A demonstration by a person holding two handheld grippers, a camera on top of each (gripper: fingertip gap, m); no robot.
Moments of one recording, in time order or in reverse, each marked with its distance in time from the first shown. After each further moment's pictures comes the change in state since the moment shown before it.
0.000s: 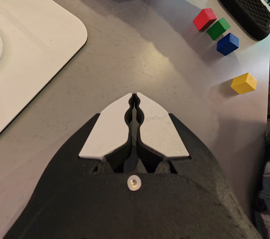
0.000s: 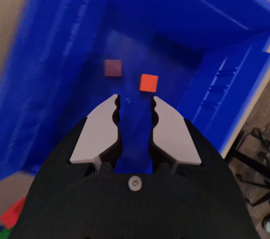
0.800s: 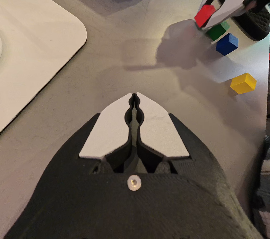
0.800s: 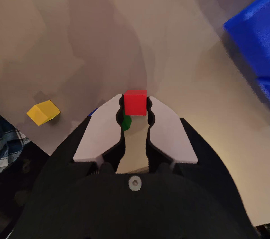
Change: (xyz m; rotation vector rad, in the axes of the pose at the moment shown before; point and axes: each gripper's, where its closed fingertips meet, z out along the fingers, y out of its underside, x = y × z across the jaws) left arm 0.002 0.000 0.000 0.000 0.003 0.000; right arm -0.216 0.195 -0.066 -0.231 -0.338 -0.284
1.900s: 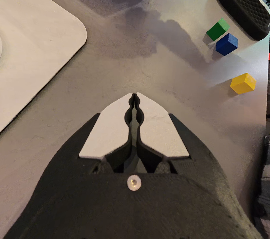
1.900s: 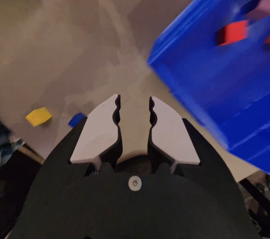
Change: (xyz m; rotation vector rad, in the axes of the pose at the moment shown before) left arm 0.000 0.000 0.000 0.001 0.001 0.000; right arm 0.054 -0.047 -0.074 0.139 0.092 -0.034
